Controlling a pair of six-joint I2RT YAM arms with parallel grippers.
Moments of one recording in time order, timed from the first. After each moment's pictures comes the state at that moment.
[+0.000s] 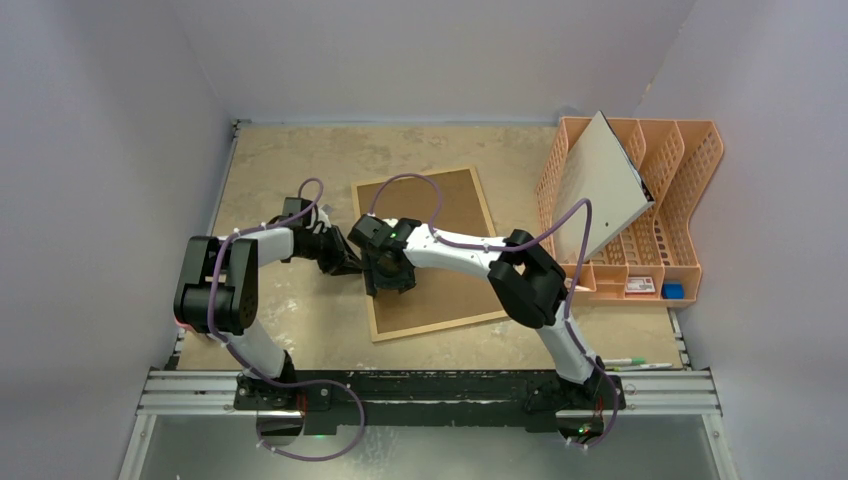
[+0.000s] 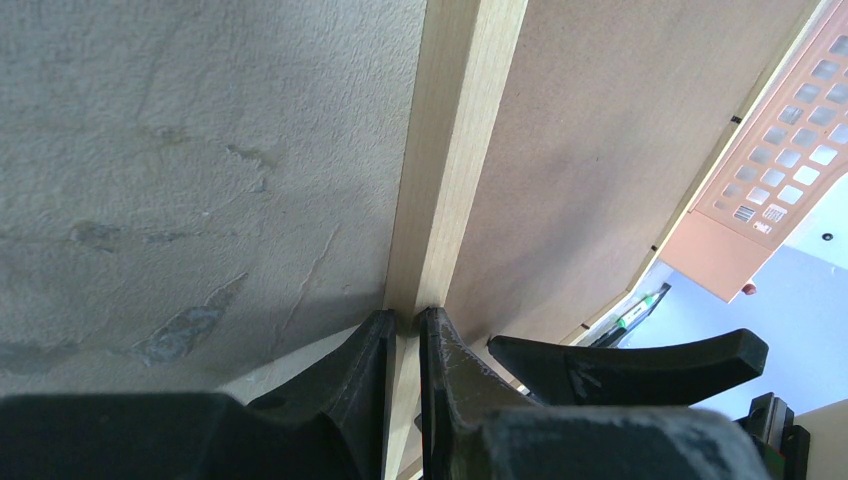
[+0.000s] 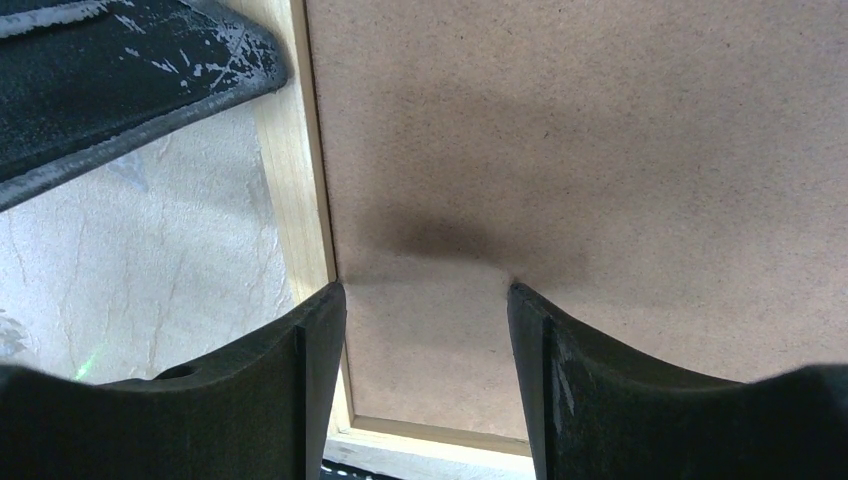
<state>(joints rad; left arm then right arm) -0.07 1.69 0.79 -0.28 0.58 -0.60 1.02 2.19 1.70 -0.80 0.09 0.81</state>
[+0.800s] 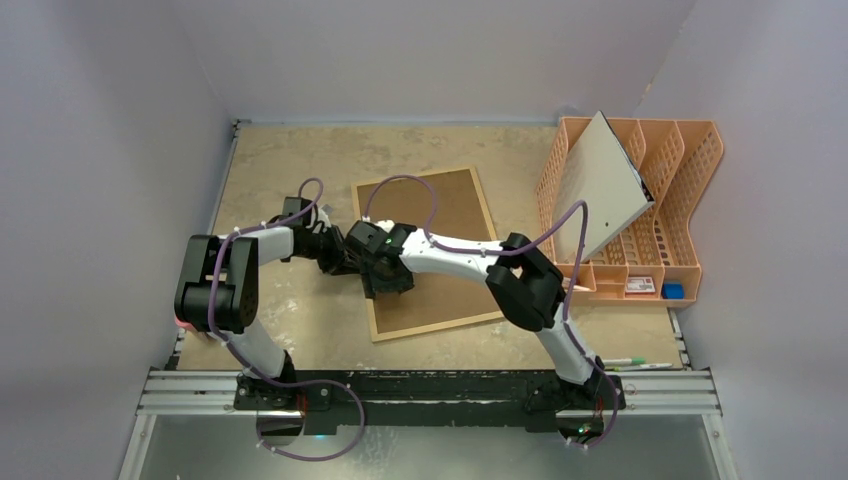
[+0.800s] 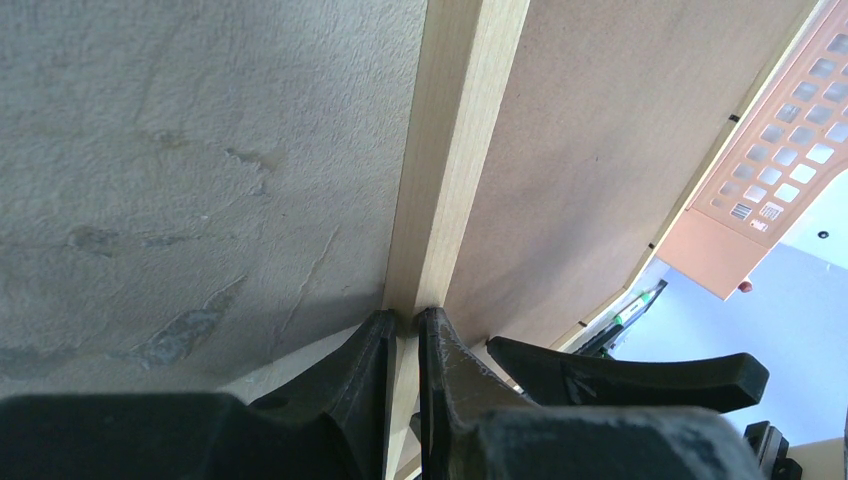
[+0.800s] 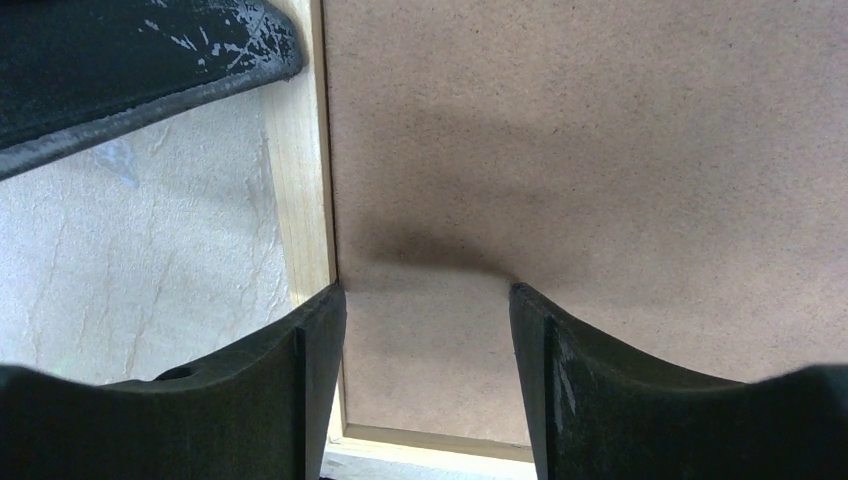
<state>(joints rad) -0.07 1.70 0.79 -0.29 0.59 -0.60 1.05 2.20 1.70 -0.80 0.15 0.79</state>
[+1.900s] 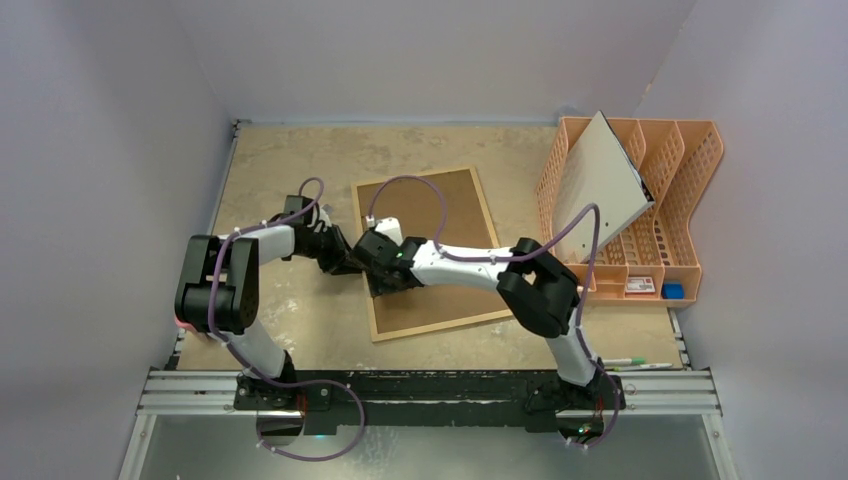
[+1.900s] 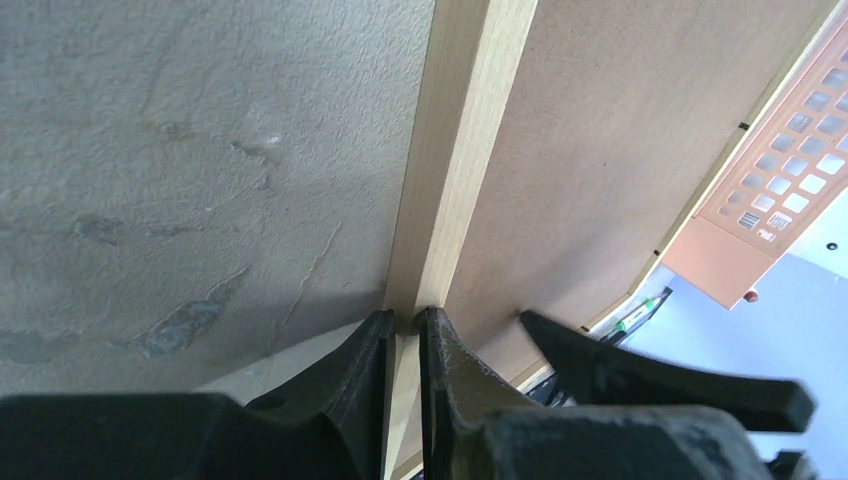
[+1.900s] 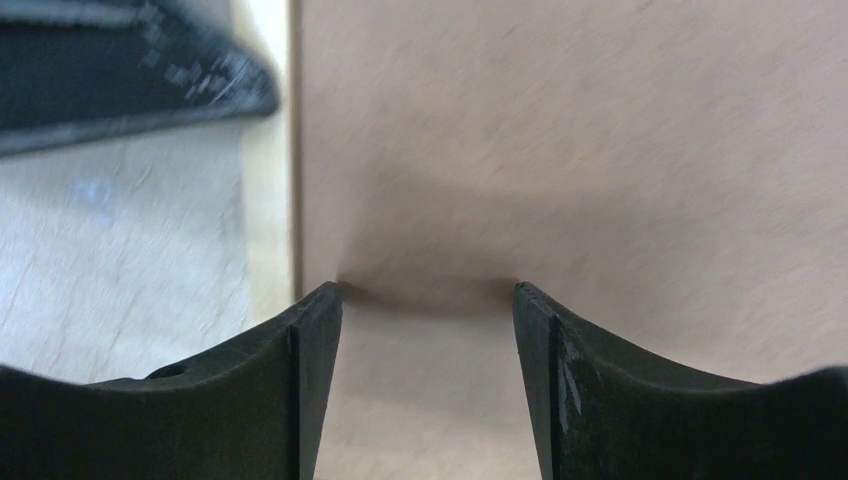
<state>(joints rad) -0.07 1.70 0.81 -0.32 0.58 -0.60 1.09 2.09 1.56 -0.65 0.32 0.76</state>
